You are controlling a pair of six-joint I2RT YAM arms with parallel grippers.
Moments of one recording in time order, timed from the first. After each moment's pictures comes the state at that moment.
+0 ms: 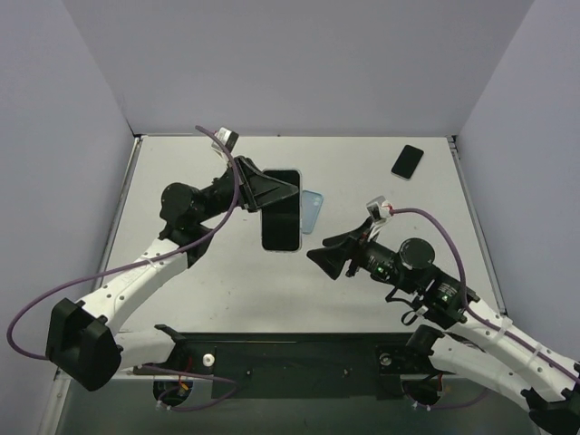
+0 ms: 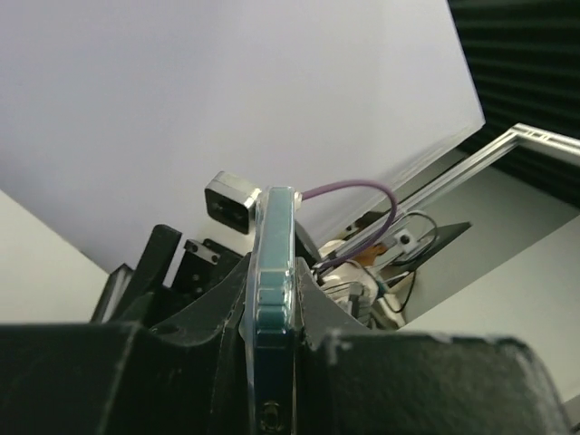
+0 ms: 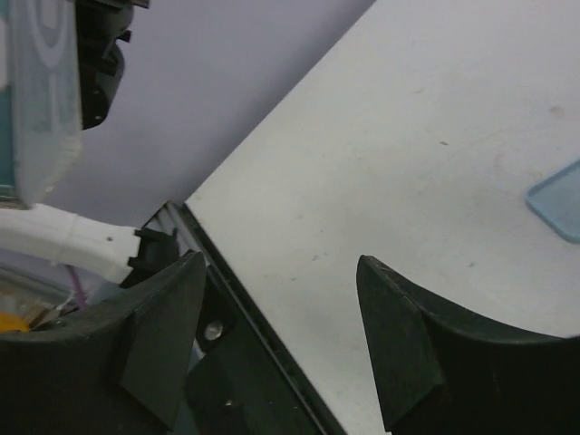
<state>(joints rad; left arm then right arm) -0.55 1.24 0.91 0.90 0.70 -1.53 0.86 0.70 0.63 0.00 -0.05 0.49</state>
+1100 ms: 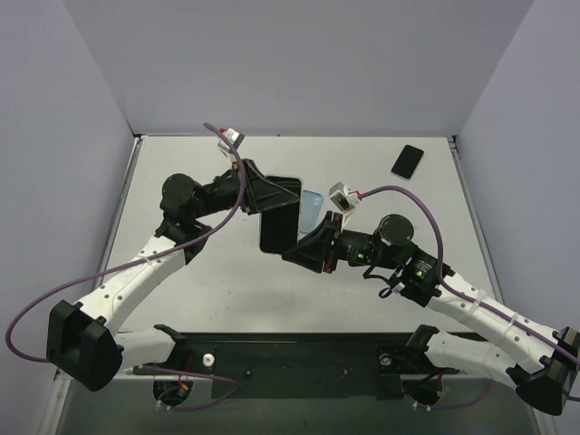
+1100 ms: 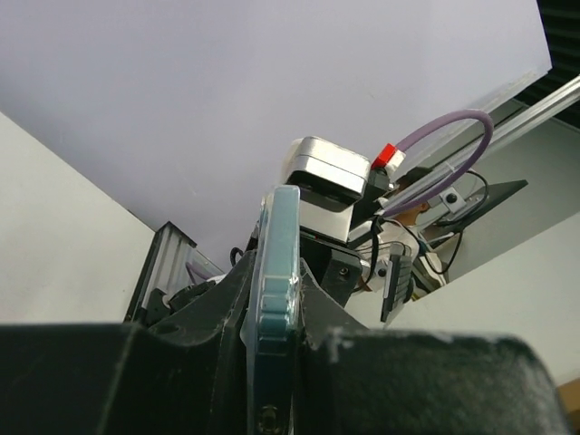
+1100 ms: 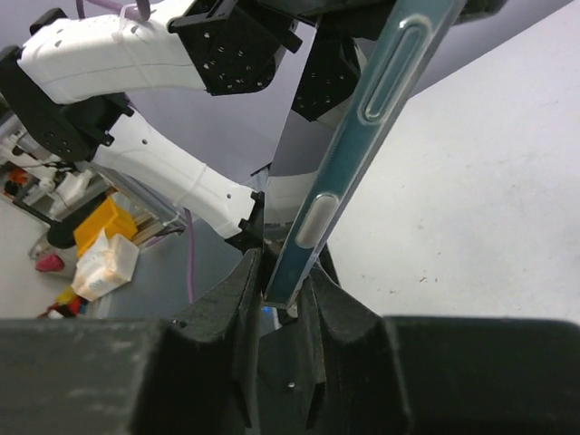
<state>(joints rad) -0.53 1.21 0.98 0.65 0.82 -1.30 0.86 0.94 0.80 0.17 -0.49 0.57</state>
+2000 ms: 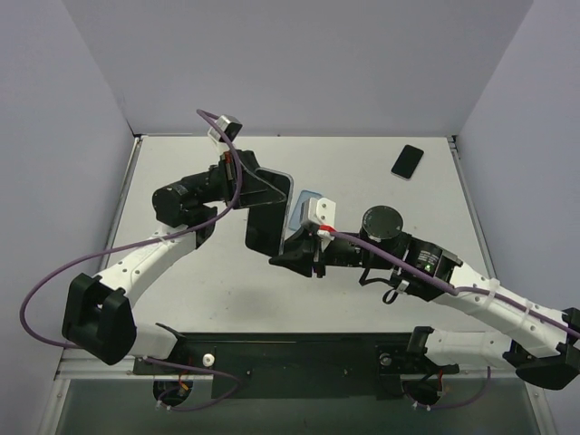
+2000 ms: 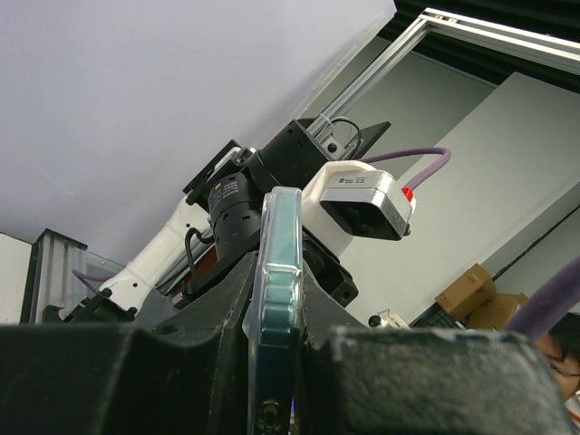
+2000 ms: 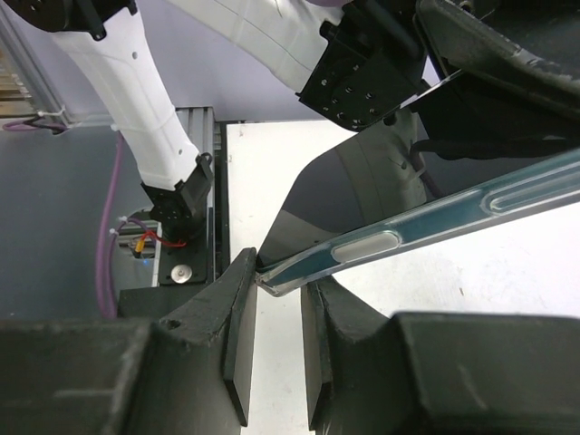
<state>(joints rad) -0.50 1.37 1.05 1.34 0.99 -1.85 1.07 1.05 1.15 -0.20 -0.36 -0.09</state>
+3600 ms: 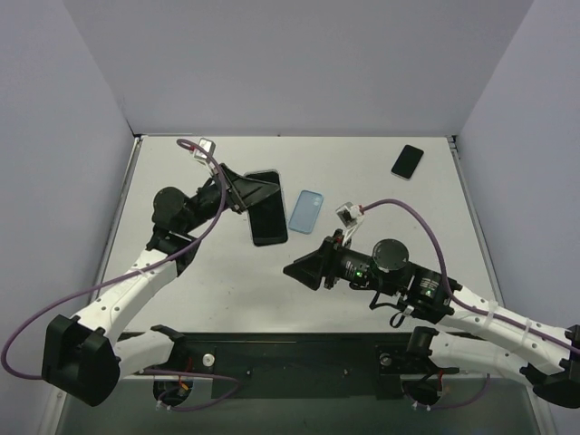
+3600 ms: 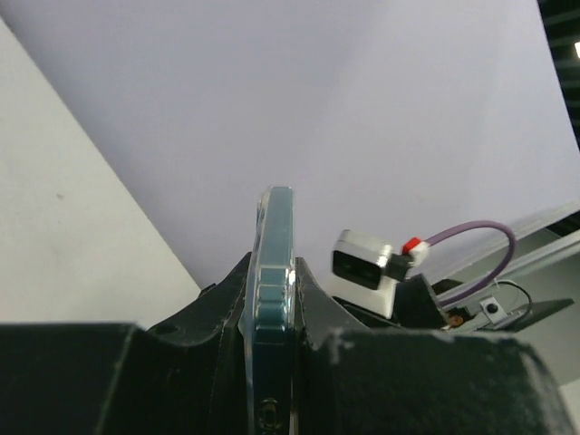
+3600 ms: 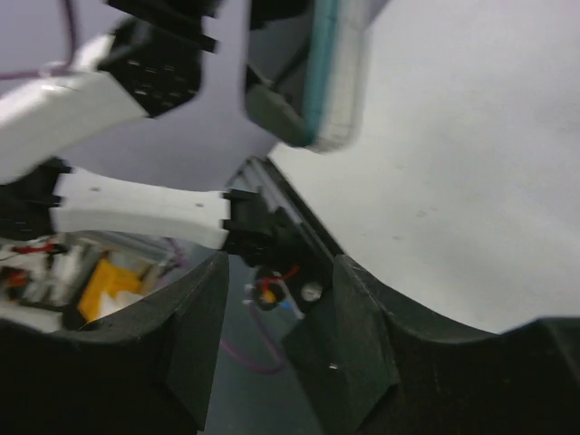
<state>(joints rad) -0.43 1.13 0.82 0.71 0.63 -1.34 1.07 0.82 0.75 -0.10 -0.01 0.70</state>
